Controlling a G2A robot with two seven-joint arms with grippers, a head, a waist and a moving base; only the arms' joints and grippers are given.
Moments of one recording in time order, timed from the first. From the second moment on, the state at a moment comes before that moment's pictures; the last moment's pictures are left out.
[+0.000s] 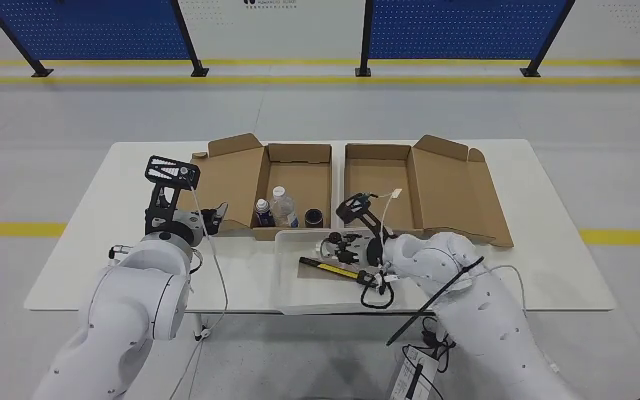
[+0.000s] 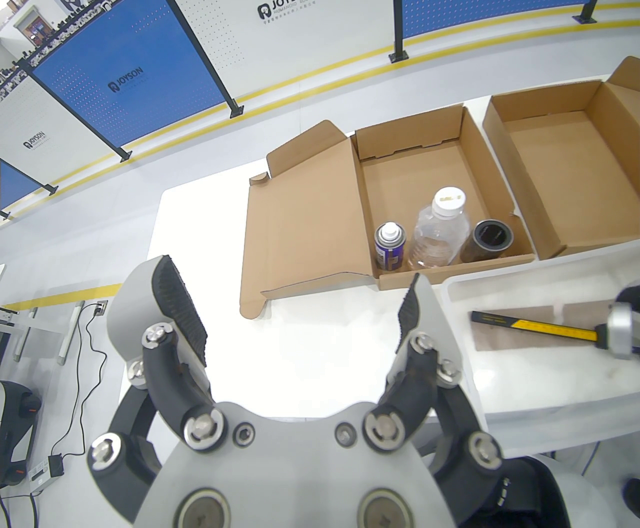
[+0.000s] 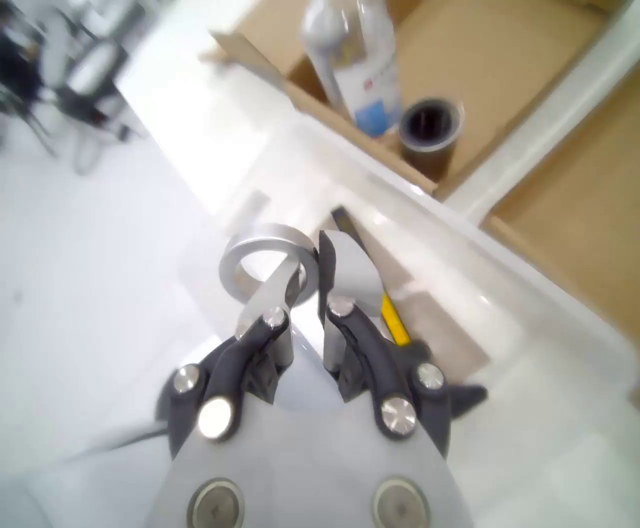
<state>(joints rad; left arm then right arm) 1.36 -0.93 -1.36 -2.32 1.40 0.33 -1.18 -1.15 -1.23 1.07 -1.69 -0.56 -0.21 0.88</state>
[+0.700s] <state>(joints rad) 1.36 -0.93 -1.36 -2.32 1.40 0.33 -1.18 -1.19 -1.25 1.02 -1.49 -0.06 -0.65 0.63</state>
